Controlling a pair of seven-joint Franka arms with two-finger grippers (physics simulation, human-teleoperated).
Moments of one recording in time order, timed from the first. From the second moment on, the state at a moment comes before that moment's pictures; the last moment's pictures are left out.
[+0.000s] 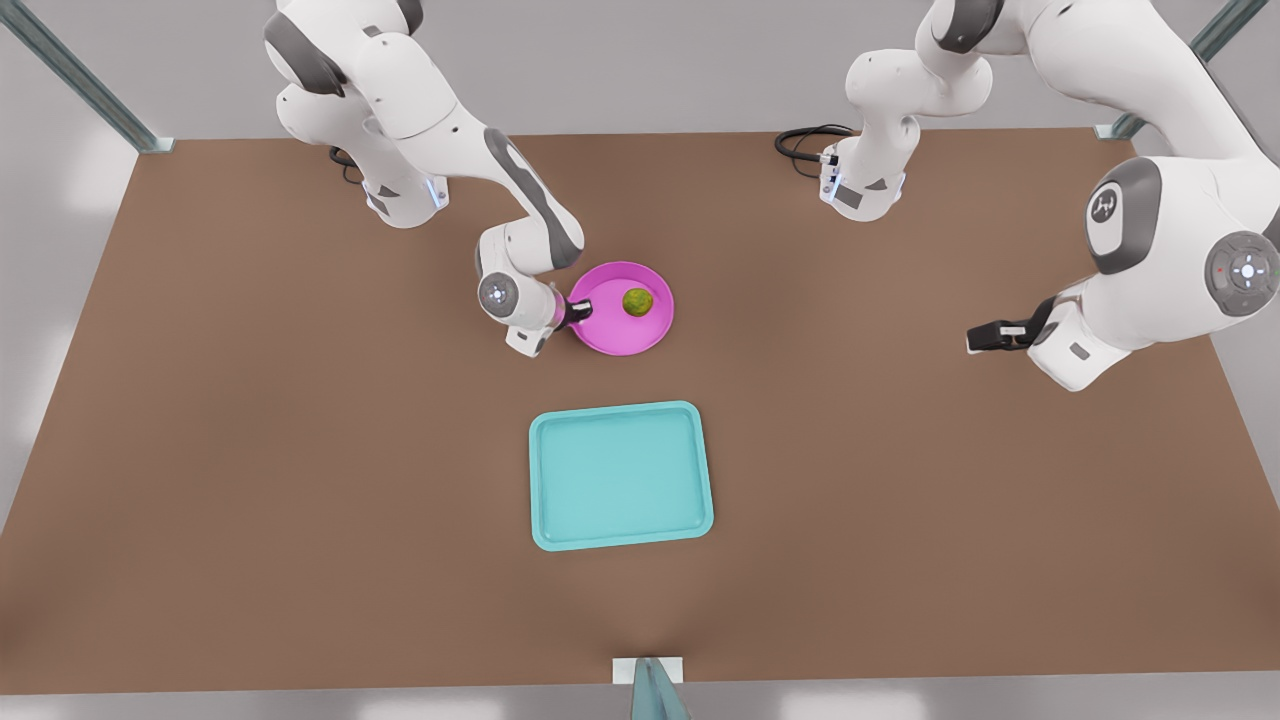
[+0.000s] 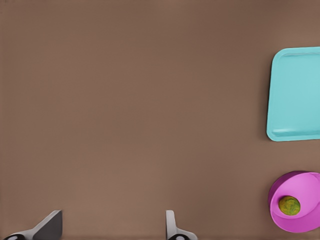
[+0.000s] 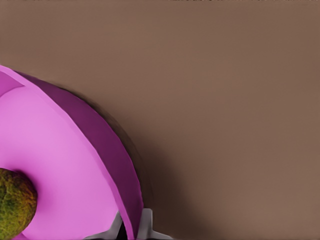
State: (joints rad) left arm -0.09 0.27 0.07 -1.29 -0.08 1.33 -0.05; right arm 0.70 0.40 0.07 -2.27 0.72 2.51 -0.08
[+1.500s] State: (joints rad) left arm -0.09 0.30 0.11 -1.27 -0.08 1.27 -0.03; right arm 0.19 0.51 -0.23 -1.04 0.20 1.47 -0.08
